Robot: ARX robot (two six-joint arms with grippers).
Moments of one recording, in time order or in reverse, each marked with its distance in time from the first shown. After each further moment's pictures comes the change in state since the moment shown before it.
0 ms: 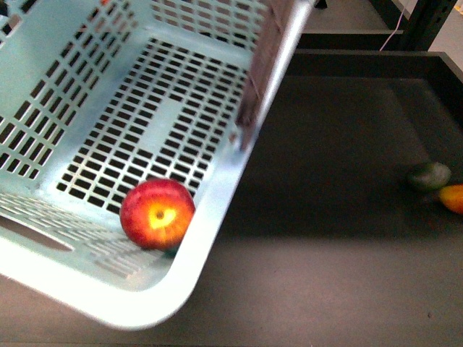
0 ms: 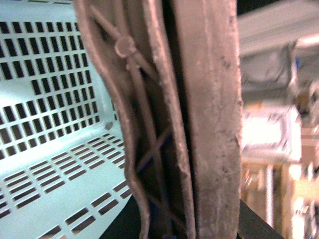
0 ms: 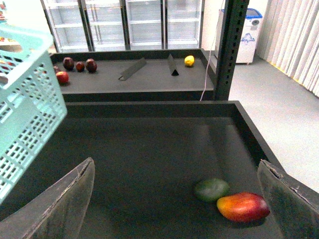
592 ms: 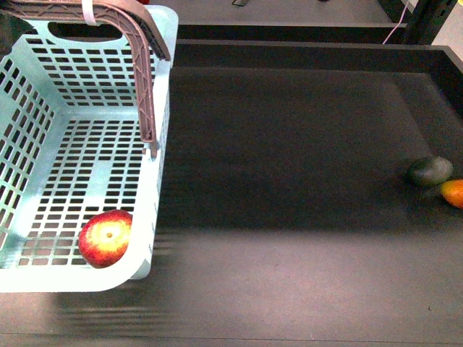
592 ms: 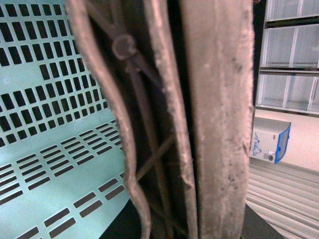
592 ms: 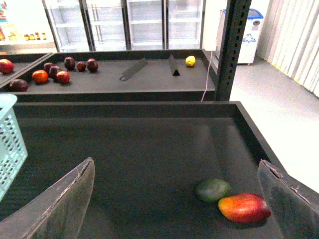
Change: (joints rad) left arm 0.303 0.271 -0.008 0.021 0.046 -0.141; right arm 0.000 0.000 0.000 0.000 0.000 0.000
